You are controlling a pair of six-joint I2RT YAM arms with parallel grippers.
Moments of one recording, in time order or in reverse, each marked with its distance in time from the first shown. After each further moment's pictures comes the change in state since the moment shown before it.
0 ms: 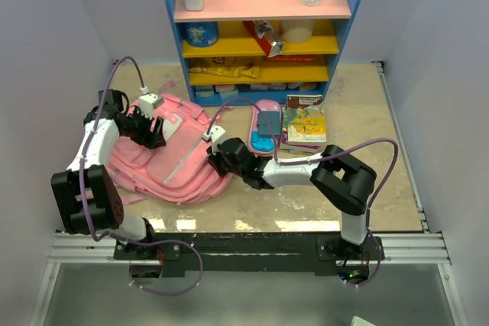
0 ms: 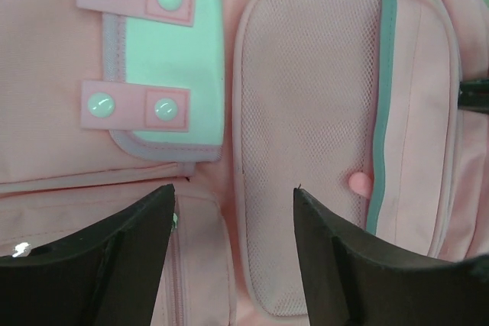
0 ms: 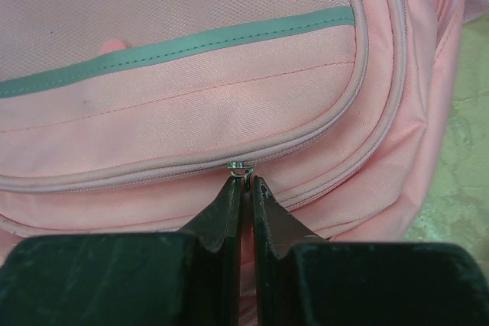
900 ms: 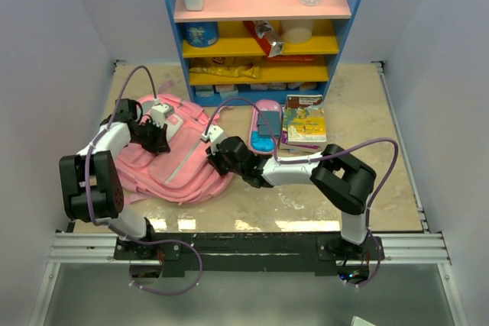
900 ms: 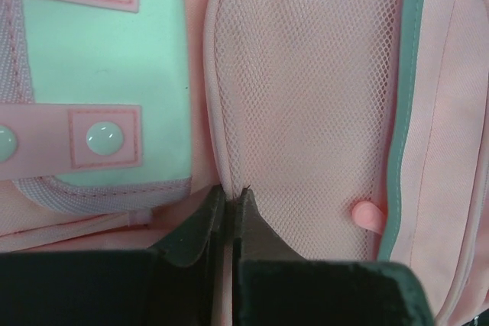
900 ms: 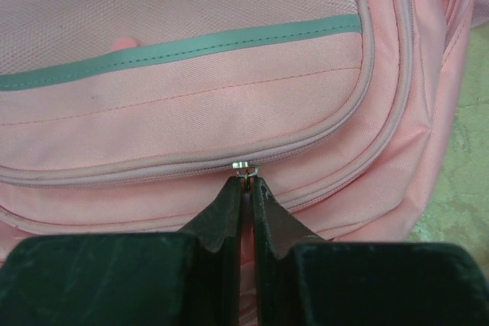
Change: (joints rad) left arm -0.068 0.105 -0.122 0.147 -0.006 -0.027; right arm -0.013 0.008 0.027 -0.042 -0.031 -0.044
